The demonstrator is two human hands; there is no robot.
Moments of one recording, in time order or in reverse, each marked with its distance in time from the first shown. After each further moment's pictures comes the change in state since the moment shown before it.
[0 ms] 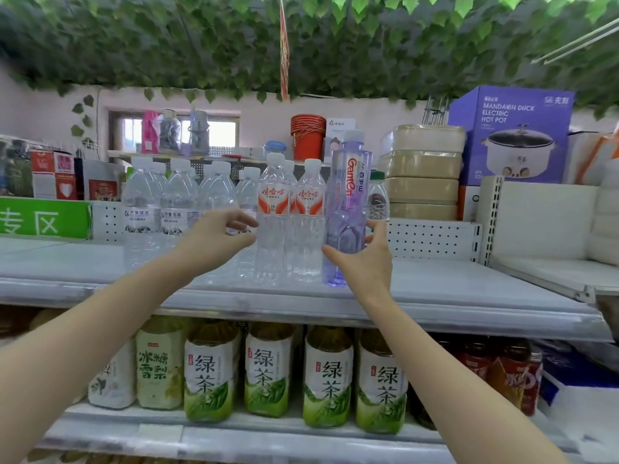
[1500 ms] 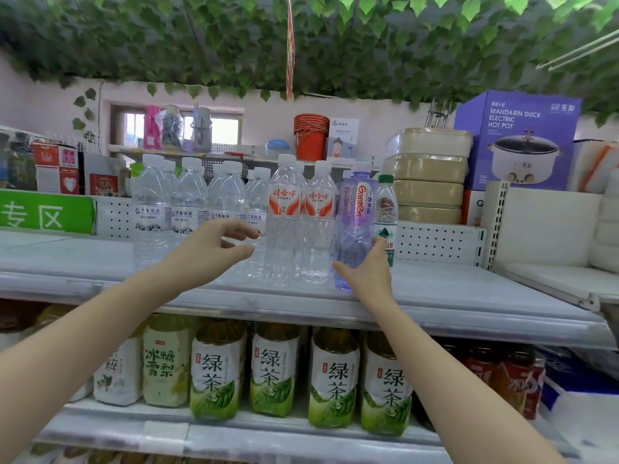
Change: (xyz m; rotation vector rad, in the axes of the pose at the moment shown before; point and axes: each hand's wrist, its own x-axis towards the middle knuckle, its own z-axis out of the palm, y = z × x) left_hand -0.015 -0.020 -0.017 -0.023 -0.069 0.016; right_hand 0.011 0.029 0.017 -0.137 -0.135 0.136
